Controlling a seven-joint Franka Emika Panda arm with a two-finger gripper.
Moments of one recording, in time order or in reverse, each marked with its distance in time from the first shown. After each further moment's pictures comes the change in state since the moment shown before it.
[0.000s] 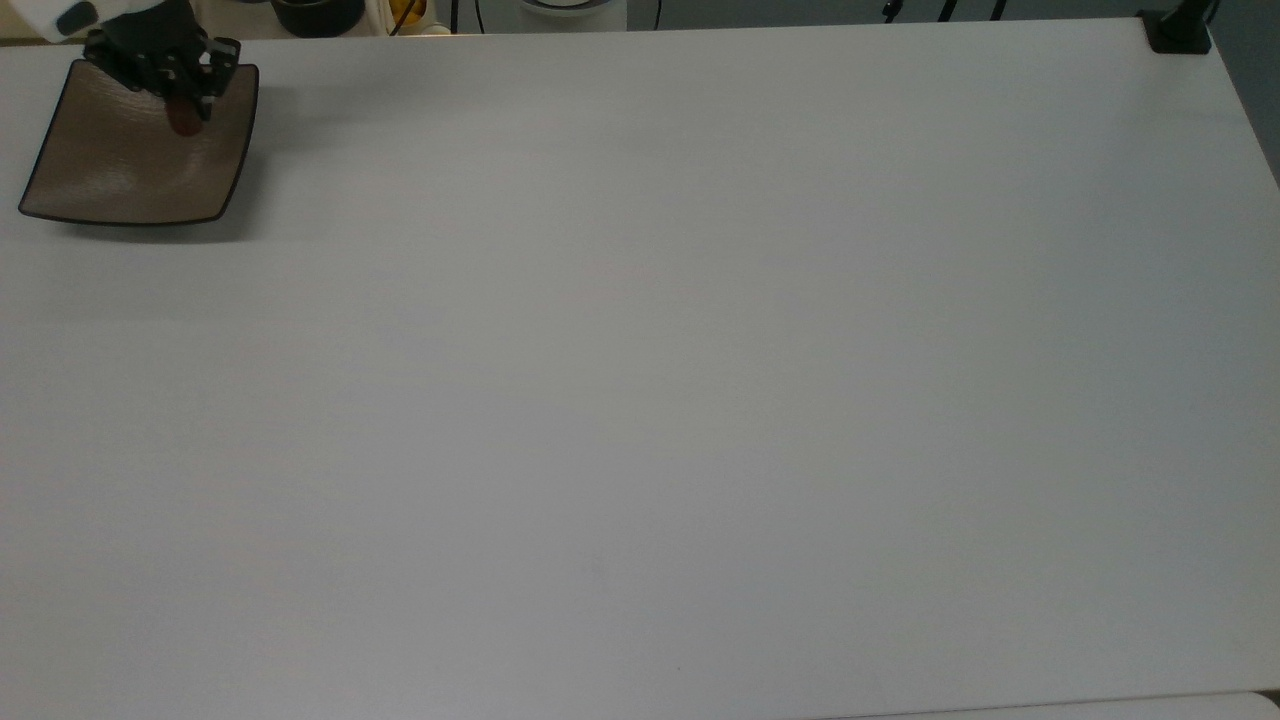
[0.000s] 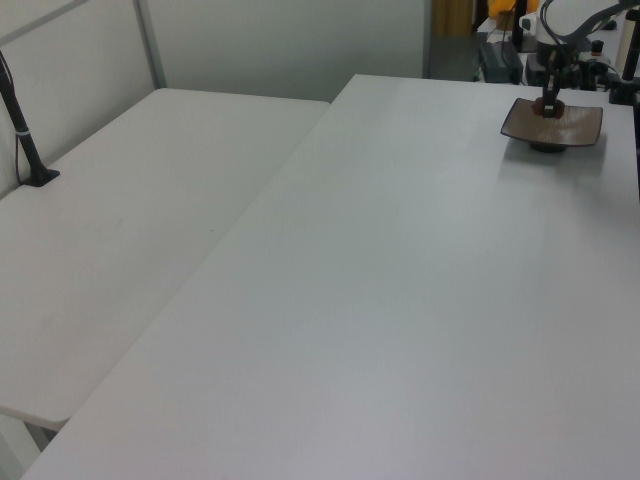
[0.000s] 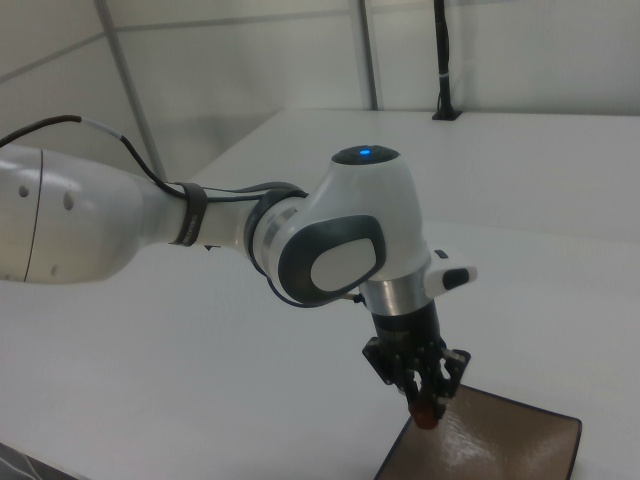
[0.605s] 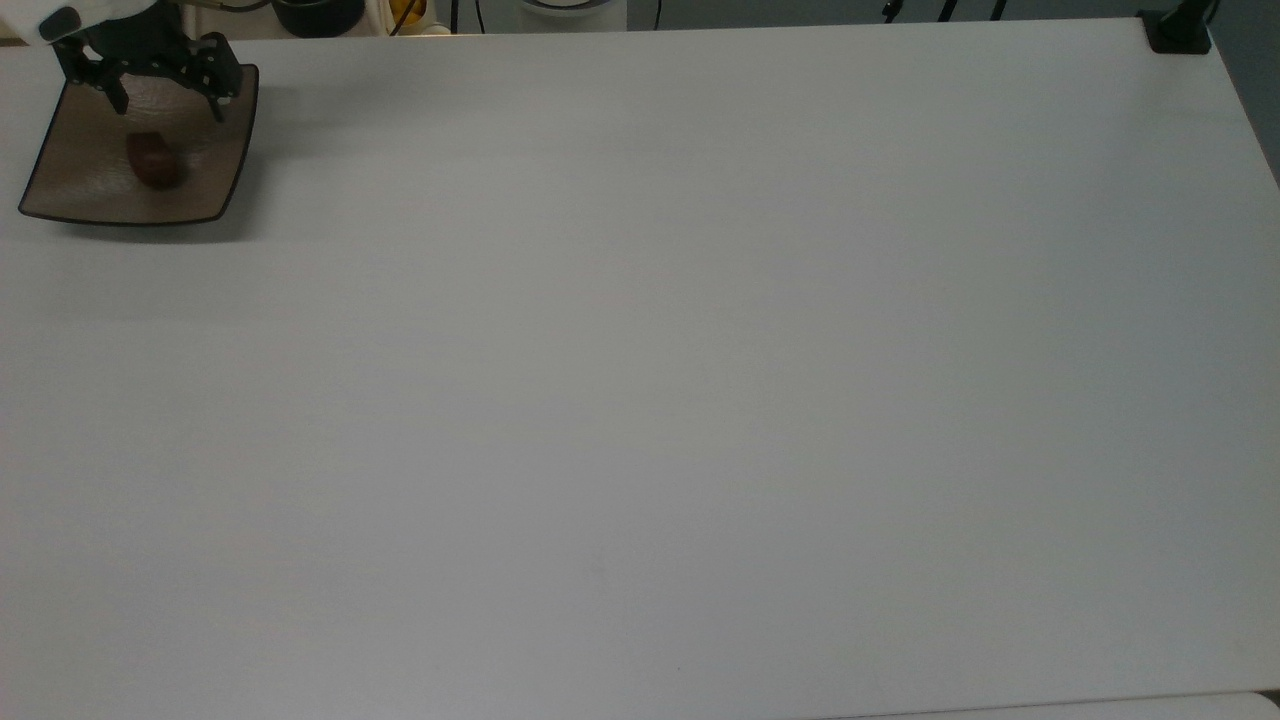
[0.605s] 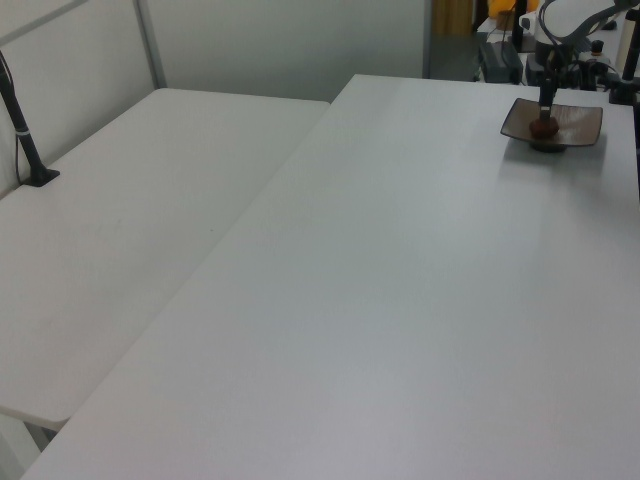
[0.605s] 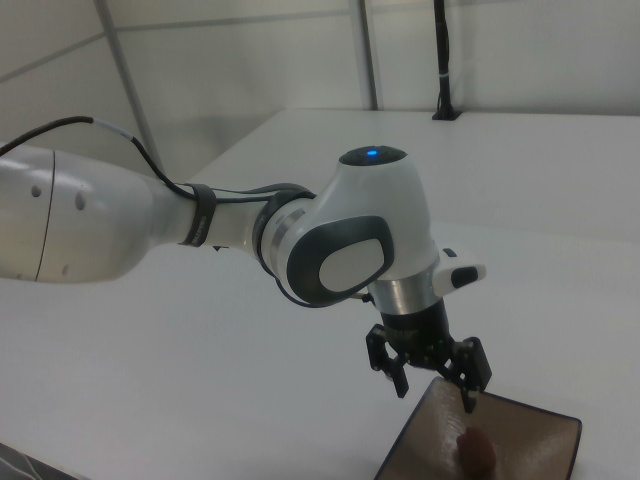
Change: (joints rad) arm -0.011 0.027 0.001 0.025 0.000 0.024 -0.001
